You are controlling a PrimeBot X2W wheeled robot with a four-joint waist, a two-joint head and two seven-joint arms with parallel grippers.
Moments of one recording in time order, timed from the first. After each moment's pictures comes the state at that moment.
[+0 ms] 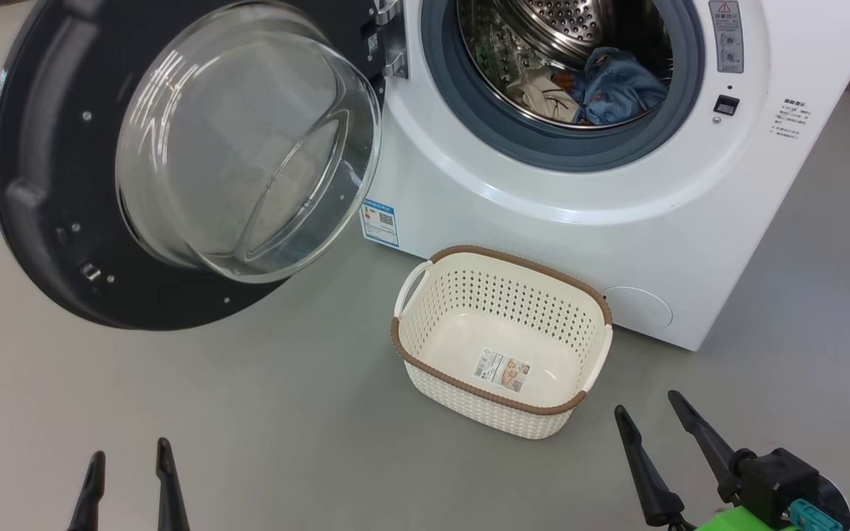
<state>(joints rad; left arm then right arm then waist) 0.14 0.32 -0.32 -0.09 -0.50 0.38 -0.25 0.11 -0.06 0.06 -0.06 0.16 0.13 -0.10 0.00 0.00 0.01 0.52</state>
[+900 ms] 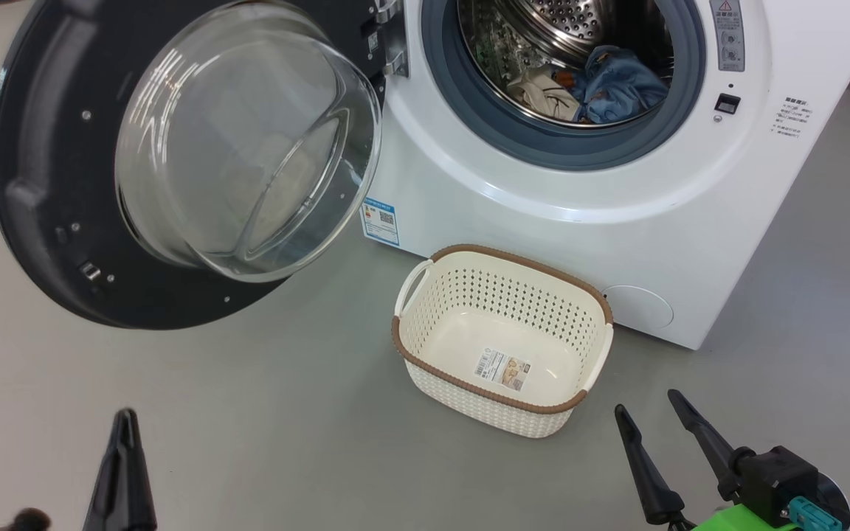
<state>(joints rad) 0.14 0.28 -0.24 -0.16 -0.63 0.26 -0.25 0.10 -0.06 0.07 -0.05 0.16 0.13 -0.10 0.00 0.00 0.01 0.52</state>
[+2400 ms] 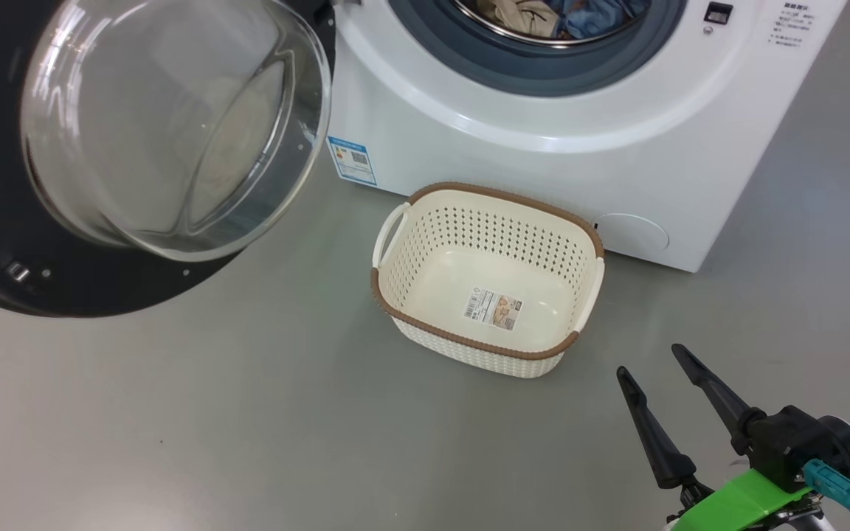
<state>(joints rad) -0.67 0.49 0.29 0.60 -1.77 -0.03 0.07 0.04 -0.16 0.11 -0.15 0.17 0.13 -0.04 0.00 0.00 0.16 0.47</state>
